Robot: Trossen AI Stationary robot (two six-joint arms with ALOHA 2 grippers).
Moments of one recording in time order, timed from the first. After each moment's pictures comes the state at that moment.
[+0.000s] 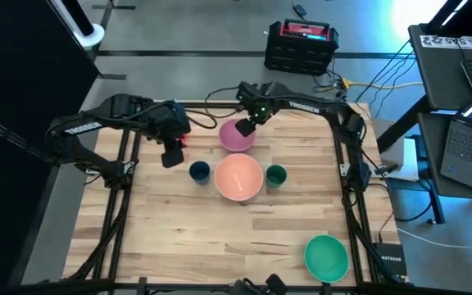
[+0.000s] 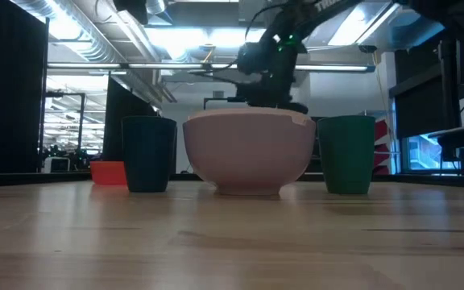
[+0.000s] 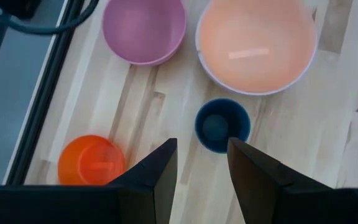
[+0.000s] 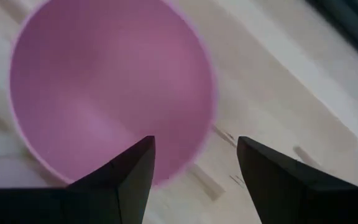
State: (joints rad) left arm 0.14 1.38 1.69 -1.41 -0.14 -0.11; right arm -0.49 2.07 1.80 -1.05 -0.06 0.34
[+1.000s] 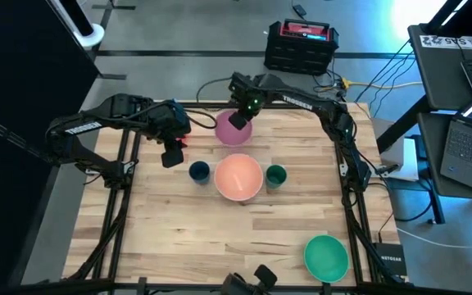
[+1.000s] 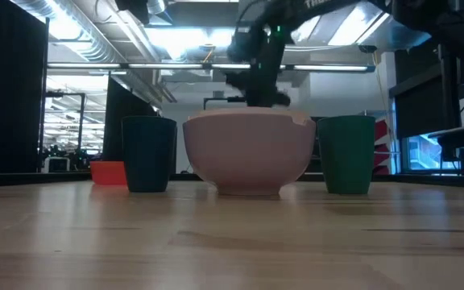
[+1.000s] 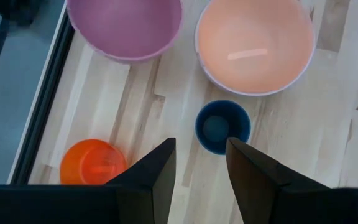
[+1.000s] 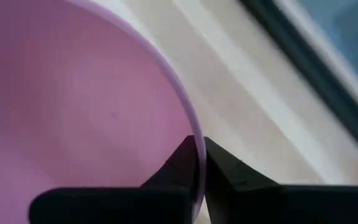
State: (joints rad) left arm 0.14 1.38 1.69 -1.40 -0.14 -0.07; right arm -0.50 2.17 2.13 -1.21 -0.04 0.19
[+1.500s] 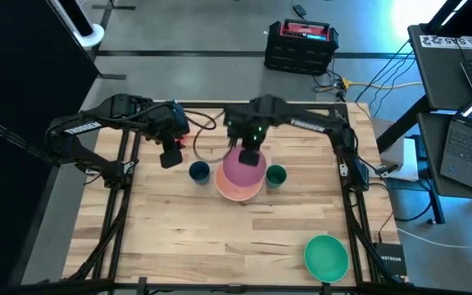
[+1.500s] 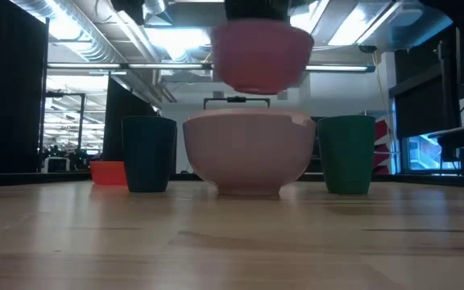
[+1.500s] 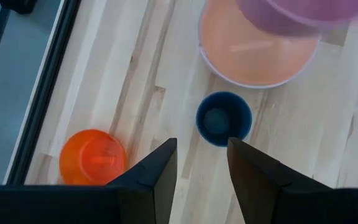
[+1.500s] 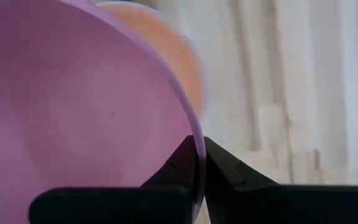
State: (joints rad) left arm 0.13 1.38 1.69 -1.43 -0.14 -0.10; right arm -0.15 2.10 2.26 -1.53 -0.06 0.02
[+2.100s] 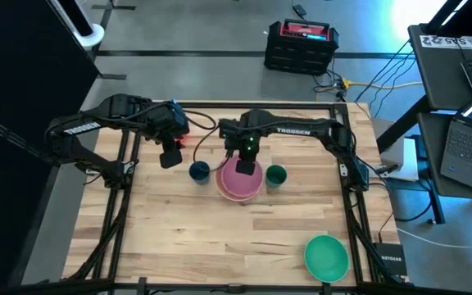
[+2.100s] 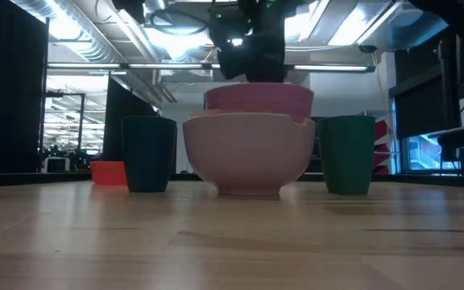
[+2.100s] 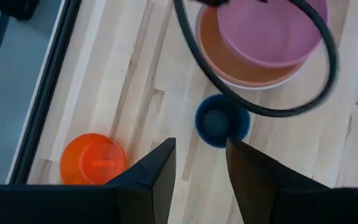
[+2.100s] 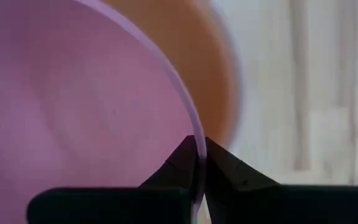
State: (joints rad) left arm 0.13 1.38 1.69 -1.42 -0.14 -0.08; right arm -0.19 2.13 1.95 -1.31 -0.15 0.00
